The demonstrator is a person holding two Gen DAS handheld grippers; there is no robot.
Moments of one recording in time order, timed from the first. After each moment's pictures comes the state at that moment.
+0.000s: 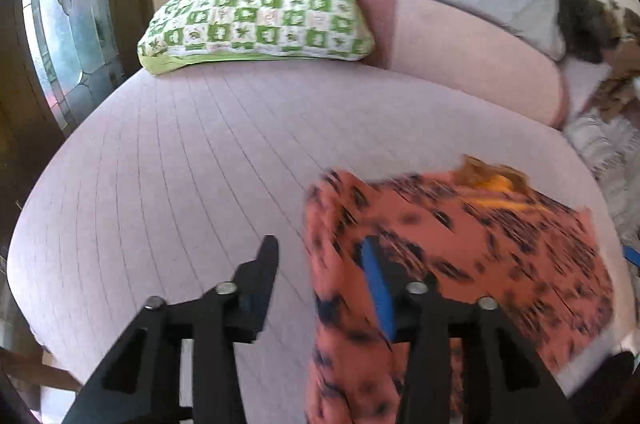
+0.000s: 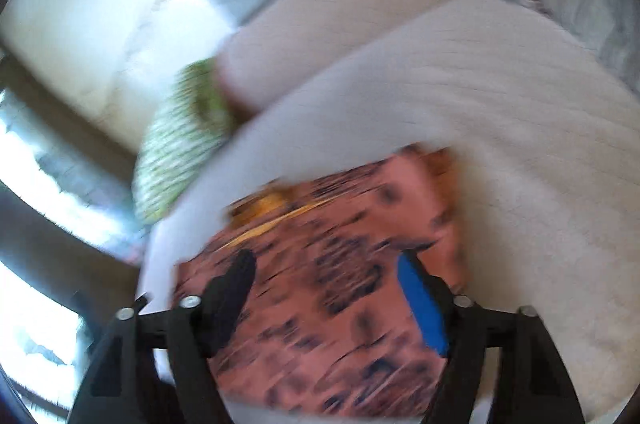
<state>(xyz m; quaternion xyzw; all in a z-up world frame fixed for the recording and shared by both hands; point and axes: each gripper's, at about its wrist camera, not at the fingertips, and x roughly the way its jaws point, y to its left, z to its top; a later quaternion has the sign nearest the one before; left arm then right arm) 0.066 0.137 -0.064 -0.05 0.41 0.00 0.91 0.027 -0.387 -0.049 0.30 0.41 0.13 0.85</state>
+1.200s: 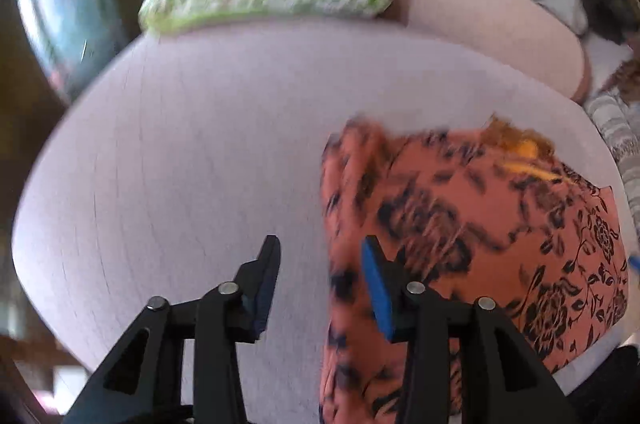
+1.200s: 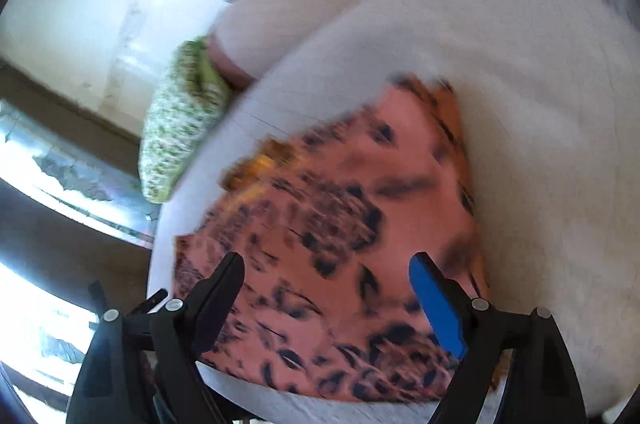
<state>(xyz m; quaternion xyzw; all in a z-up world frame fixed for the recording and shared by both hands) 0.095 0.145 -0.091 -0.02 0.47 0.02 0.88 0.036 -0.387 -0.077 0.32 0.44 0.13 0.83</state>
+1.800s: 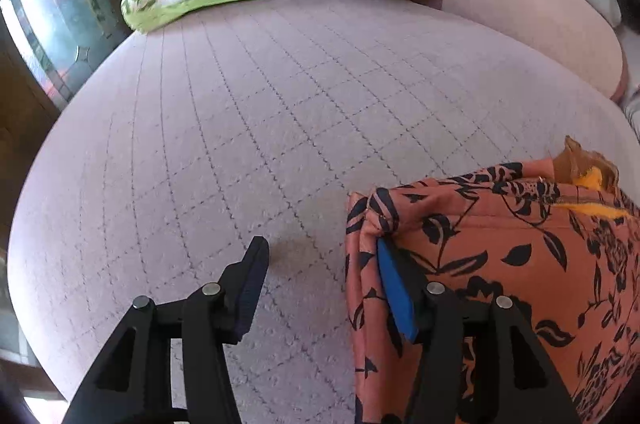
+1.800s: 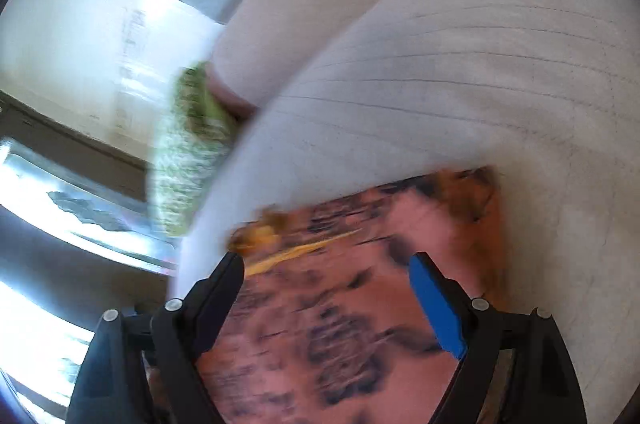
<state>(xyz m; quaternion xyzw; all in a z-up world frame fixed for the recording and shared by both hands) 0.167 0.155 -0.149 -0.02 0.50 0.07 0.86 0.131 -0.423 -0.117 0.36 0.46 0.11 0.81</state>
